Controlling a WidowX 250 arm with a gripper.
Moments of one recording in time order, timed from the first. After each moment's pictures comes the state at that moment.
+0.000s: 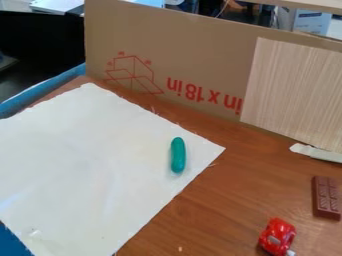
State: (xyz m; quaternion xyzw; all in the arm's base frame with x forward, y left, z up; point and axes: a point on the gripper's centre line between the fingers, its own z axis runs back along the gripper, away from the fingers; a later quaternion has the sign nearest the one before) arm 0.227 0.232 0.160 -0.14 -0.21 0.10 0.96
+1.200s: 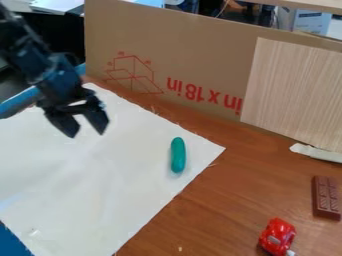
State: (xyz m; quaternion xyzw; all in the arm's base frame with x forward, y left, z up) arm 0.294 0.132 0.063 -0.14 -0.18 0.14 0.96
